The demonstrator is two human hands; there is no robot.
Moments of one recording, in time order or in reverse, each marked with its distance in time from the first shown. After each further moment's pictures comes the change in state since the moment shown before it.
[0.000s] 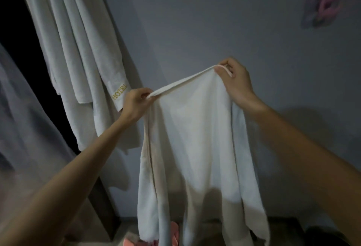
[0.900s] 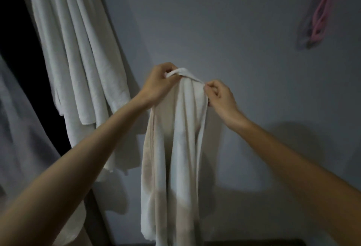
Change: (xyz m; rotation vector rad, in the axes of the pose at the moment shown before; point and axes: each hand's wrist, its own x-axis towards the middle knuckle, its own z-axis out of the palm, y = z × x) left_hand 0.066 0.097 -0.037 -0.281 -0.064 0.150; right_hand 0.002 -0.028 0.041 0.045 -0.090 0.099
